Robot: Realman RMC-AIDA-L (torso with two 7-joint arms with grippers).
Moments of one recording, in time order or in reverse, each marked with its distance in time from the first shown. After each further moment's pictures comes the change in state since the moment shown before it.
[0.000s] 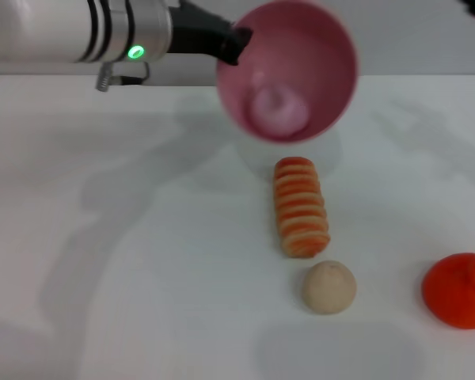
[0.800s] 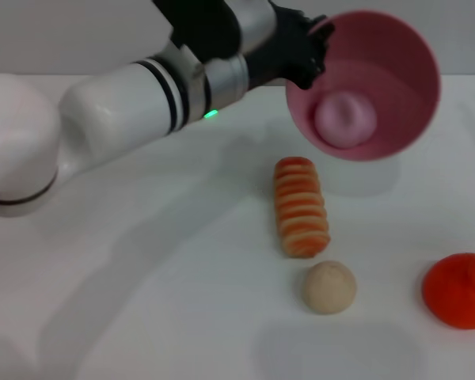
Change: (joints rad) left arm 0.143 -0.008 0.455 0.013 -0.726 -0.522 0.779; right arm -0.056 0.000 0.179 0.221 0.304 -0.074 -0.290
